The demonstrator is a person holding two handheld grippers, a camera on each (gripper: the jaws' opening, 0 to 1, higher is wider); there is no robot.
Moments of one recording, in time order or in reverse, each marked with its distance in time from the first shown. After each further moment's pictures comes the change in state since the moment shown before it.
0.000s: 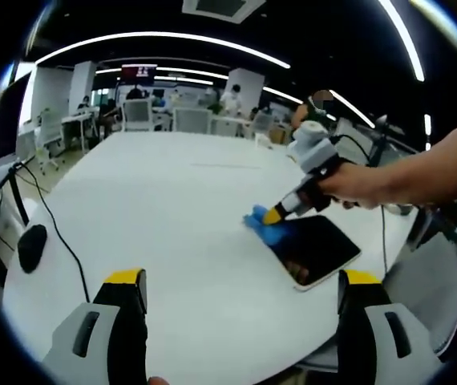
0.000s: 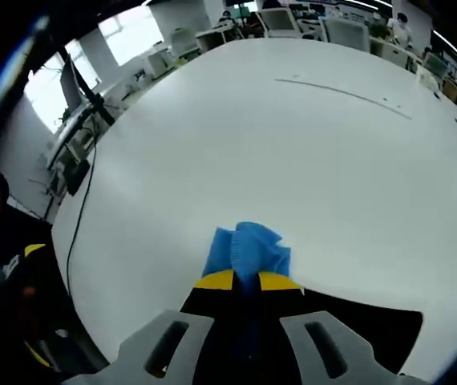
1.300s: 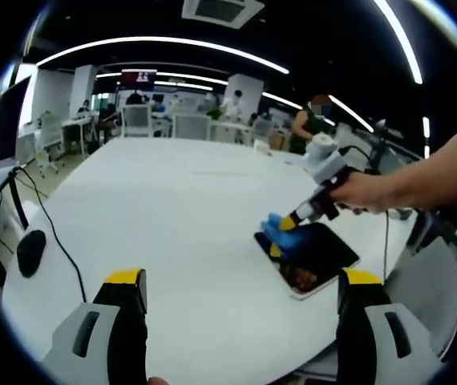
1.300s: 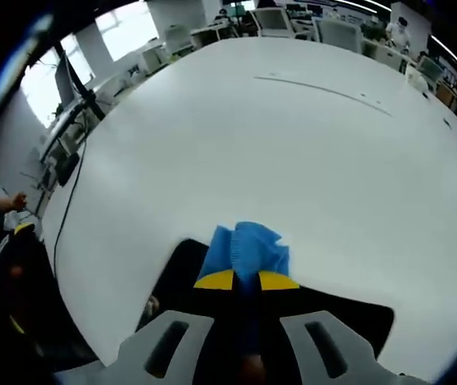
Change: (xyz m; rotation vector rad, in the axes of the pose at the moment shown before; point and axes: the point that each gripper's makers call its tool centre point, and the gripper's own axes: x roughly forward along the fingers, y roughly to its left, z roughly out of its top) left arm 0.003 -0.004 0.010 -0.010 -0.035 -0.002; right arm -0.016 -0.038 -0.016 -0.039 0.005 -0.067
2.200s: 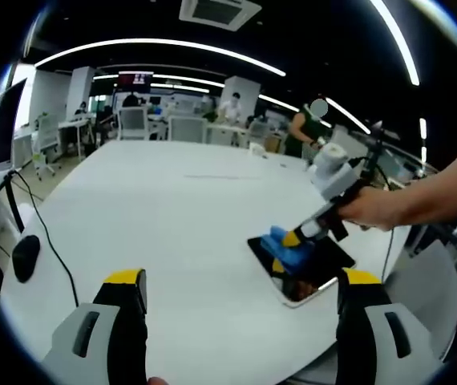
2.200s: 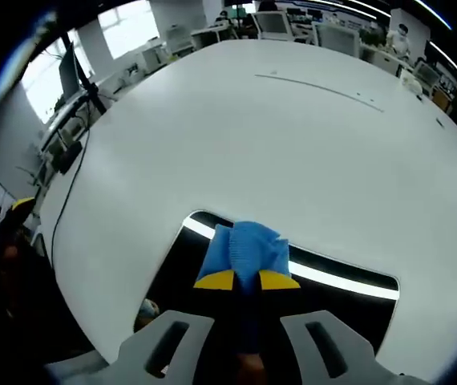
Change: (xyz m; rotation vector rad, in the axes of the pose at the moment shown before) left arm 0.006 -0.013 0.008 0.010 -0.011 -0.022; right arm -0.010 0.011 -0.027 0.000 -0.014 -0.027
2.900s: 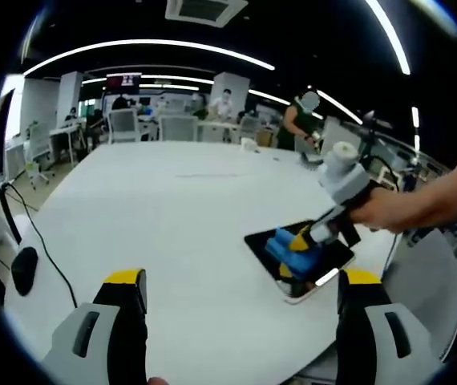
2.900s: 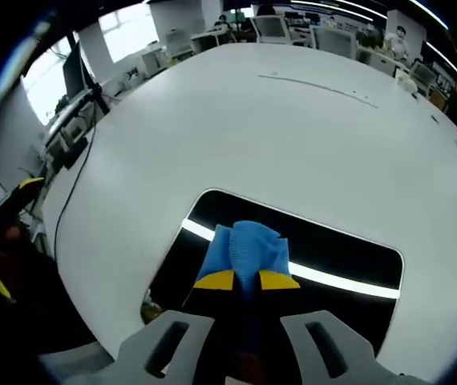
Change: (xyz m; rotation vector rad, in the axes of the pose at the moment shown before) left arm 0.004 0.000 0.000 0.044 0.017 -0.019; right arm -0.011 0.011 -0.021 0.007 -0.024 -0.006
